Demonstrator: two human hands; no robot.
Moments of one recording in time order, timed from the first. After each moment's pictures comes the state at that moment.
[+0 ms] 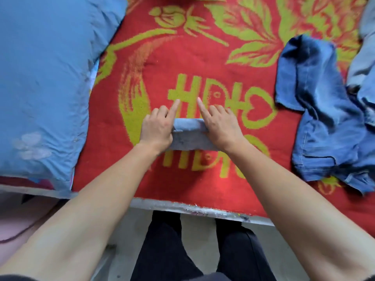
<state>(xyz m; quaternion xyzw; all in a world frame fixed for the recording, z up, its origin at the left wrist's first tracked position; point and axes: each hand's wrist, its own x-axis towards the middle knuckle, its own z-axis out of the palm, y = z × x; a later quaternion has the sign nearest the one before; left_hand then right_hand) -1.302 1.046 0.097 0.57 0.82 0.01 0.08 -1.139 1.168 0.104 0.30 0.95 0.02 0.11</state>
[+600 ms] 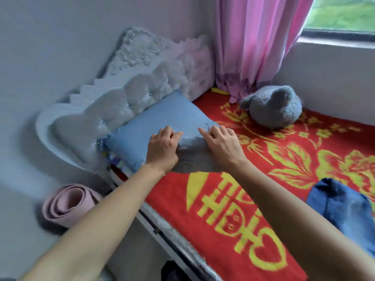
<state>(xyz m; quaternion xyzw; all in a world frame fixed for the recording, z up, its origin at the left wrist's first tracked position) -1.223 0.902 0.433 0.35 0.90 0.07 -0.23 -1.145 1.098 0.421 -0.02 0.97 0.02 -0.24</state>
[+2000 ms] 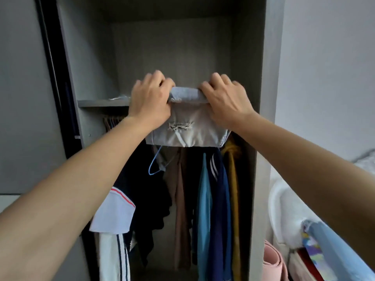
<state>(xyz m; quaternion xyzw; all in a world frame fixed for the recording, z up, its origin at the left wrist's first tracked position) -0.890 0.069 0.872 -0.06 0.81 -0.20 -0.55 -0.994 0.254 0.869 -0.36 0.74 0.00 -0.57</state>
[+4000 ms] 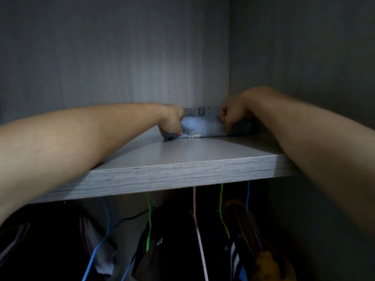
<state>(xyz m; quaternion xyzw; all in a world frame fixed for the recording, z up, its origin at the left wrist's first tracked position) -1.411 -0.082 0.996 -0.02 0.98 -0.13 -0.14 -1.468 0.105 1.018 -0.21 0.97 0.06 -0.10</state>
